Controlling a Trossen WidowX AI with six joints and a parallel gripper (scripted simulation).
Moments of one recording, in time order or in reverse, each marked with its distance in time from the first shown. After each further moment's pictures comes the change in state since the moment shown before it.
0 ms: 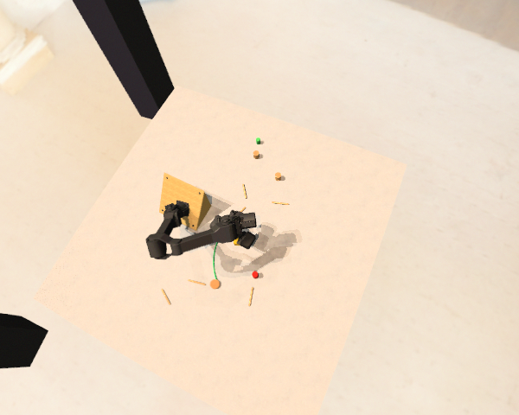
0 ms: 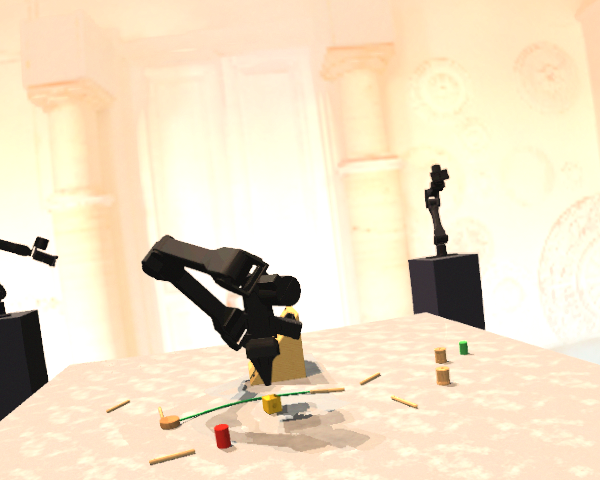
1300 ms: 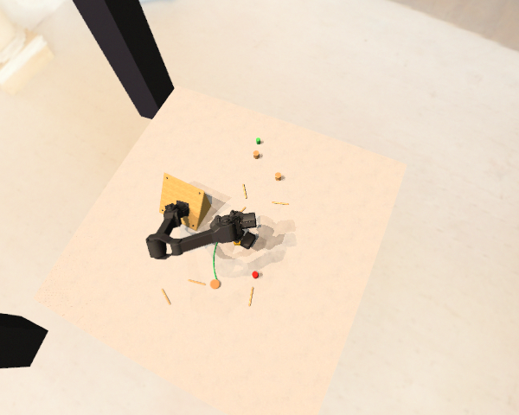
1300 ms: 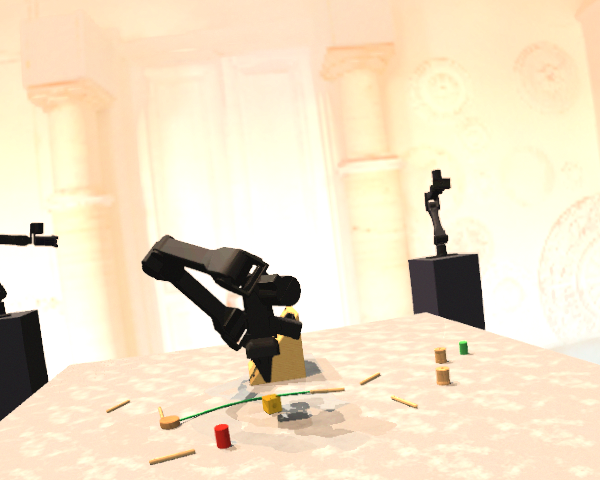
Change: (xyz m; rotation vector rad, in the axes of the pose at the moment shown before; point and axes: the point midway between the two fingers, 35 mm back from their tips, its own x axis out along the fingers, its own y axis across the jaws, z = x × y) arm 0.000 0.000 0.000 0.000 0.000 0.000
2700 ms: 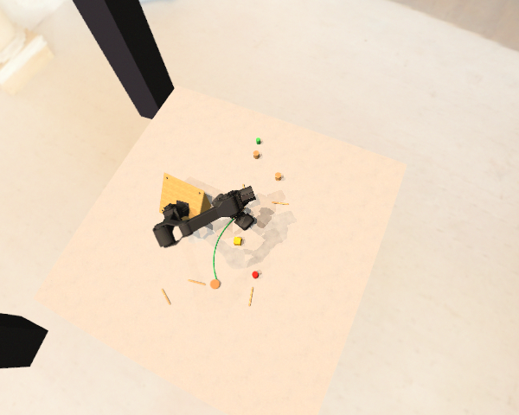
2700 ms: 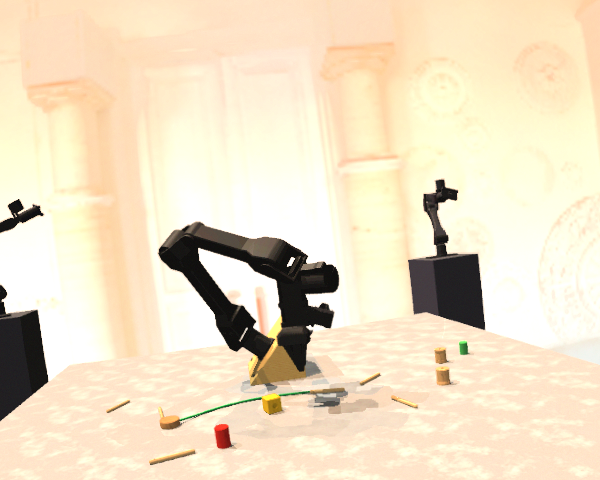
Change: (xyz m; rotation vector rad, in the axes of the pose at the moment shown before) arm -0.005 0.045 0.074 0.164 -0.019 -0.007
